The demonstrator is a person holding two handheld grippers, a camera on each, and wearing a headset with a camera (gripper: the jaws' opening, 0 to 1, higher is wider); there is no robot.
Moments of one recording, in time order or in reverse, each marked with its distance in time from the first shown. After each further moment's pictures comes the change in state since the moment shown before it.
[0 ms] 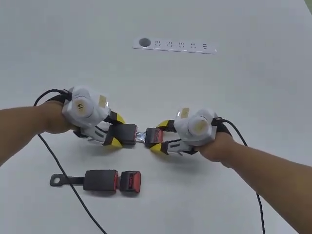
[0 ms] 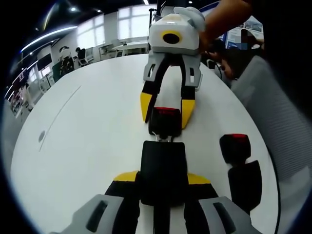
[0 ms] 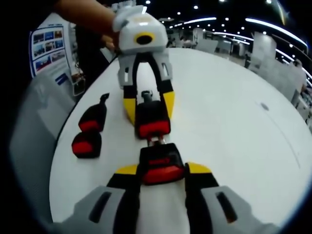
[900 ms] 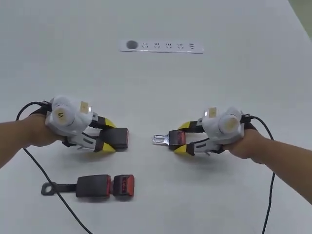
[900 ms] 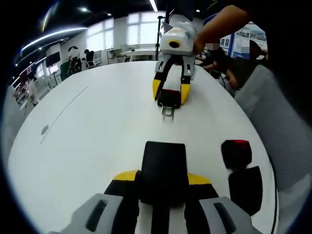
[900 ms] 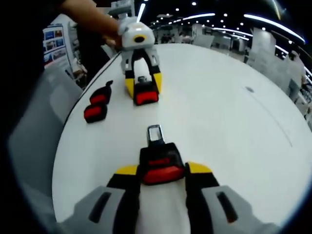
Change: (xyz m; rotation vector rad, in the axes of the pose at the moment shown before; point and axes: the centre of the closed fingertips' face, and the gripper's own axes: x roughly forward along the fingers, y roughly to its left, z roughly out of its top) left arm -0.002 0.000 0.000 -0.066 -0.088 0.027; right arm -0.064 -0.019 -0.059 0.022 0.050 0.012
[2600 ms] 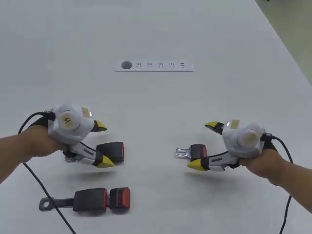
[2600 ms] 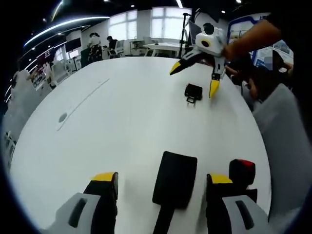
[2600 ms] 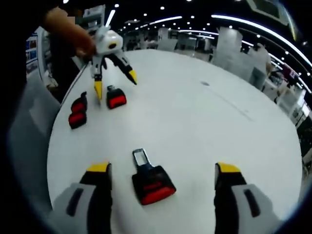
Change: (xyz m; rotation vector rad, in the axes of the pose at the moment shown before) left arm -0.022 0.022 0.014 -0.160 0.053 0.192; right arm -0.057 -0.037 -0.012 0.170 -0.076 -0.321
